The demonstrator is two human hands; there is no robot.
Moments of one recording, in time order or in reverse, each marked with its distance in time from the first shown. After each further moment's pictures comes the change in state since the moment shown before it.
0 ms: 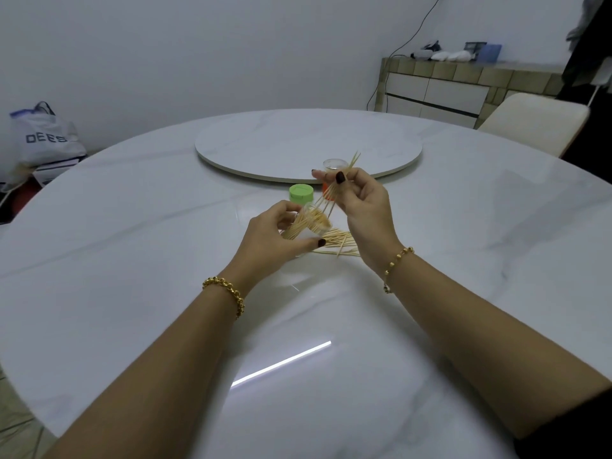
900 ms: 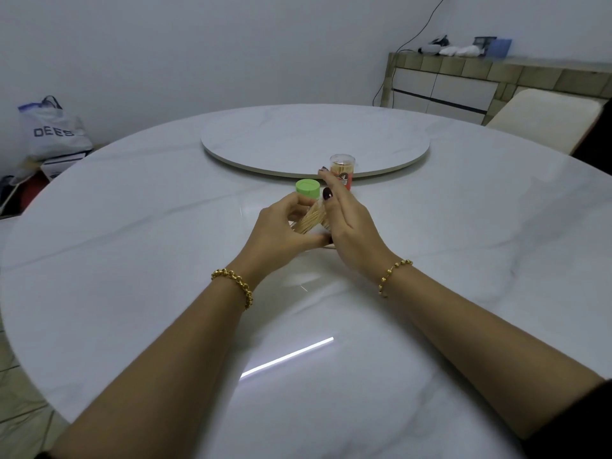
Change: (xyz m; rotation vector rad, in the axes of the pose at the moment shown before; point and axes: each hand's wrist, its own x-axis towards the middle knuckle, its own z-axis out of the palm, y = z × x) left_hand 0.000 0.003 0.001 0.021 -0.006 0.049; right_hand -0.017 0.017 0.006 -0.524 -0.238 -0.118
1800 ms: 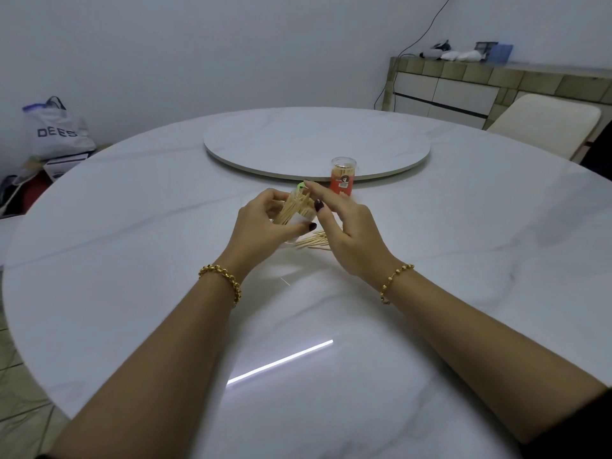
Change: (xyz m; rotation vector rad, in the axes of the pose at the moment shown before) left_hand 0.005 -0.010 -0.019 0.004 0.138 -0.077; right_hand -0.008 -0.010 -0.003 -0.123 -0.003 -0.157
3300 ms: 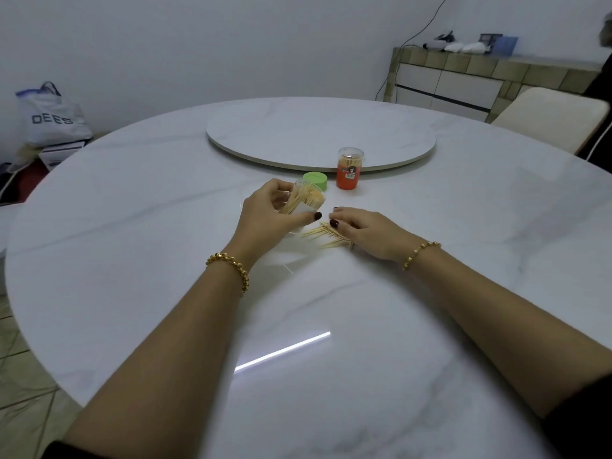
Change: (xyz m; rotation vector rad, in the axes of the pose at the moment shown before) left_hand 0.003 -0.006 -0.002 -0.062 -0.006 -0.050; right_hand 0.012 0.039 -0.020 -0.346 -0.529 0.331
